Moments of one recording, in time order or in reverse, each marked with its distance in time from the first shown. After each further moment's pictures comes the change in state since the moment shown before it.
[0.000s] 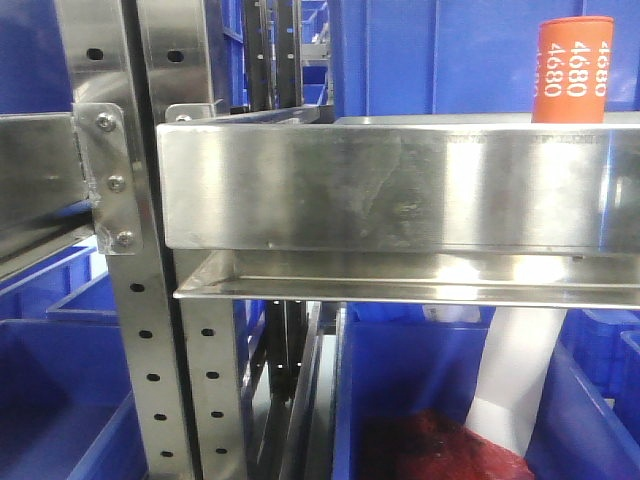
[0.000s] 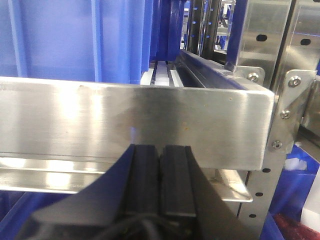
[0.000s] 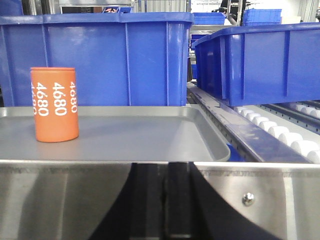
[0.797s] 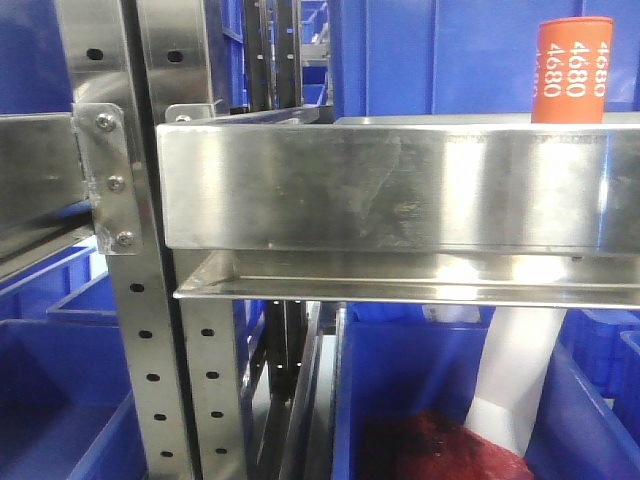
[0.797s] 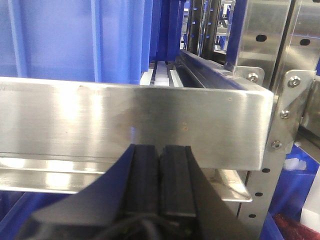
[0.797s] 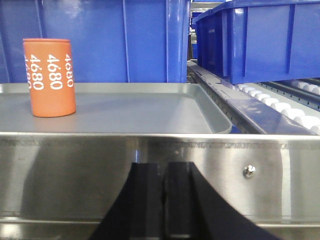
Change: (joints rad) left arm 0.000 0.000 0.000 0.000 0.000 0.000; right arm 0.000 0.000 0.000 0.000 0.084 -0.005
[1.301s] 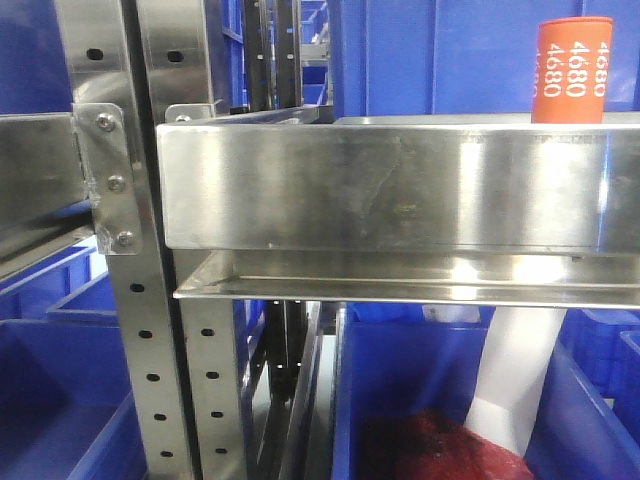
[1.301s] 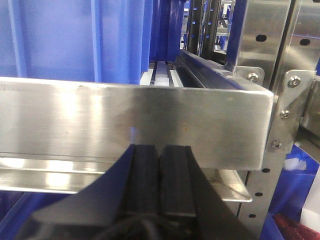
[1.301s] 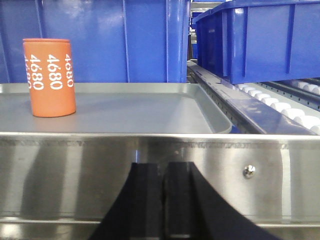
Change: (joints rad) left arm 0.000 0.000 0.000 0.000 0.000 0.000; right arm 0.000 0.000 0.000 0.000 0.000 0.000
